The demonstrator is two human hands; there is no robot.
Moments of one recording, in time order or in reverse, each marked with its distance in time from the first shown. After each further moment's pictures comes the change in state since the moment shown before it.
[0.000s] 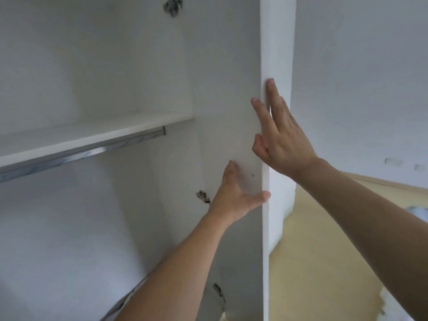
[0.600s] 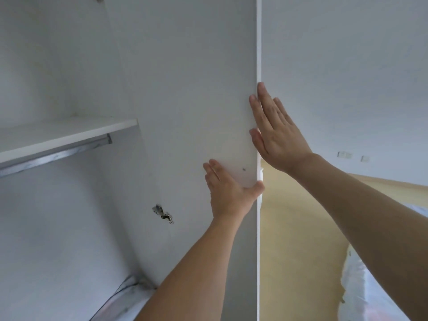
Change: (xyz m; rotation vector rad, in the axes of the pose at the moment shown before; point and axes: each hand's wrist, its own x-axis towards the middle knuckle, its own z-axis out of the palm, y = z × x) left_hand 0.093 0.051 0.108 0.006 0.286 -0.091; right_hand -0.038 0.130 0.012 -0.202 -0.194 0.105
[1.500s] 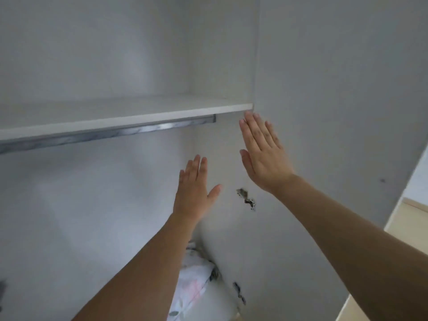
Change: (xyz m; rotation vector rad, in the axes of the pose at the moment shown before) left_hand -0.001 -0.223 -0.248 0.710 0.227 0.115; right_hand 0.070 -0.257 0.073 0.291 -0.082 -0.174
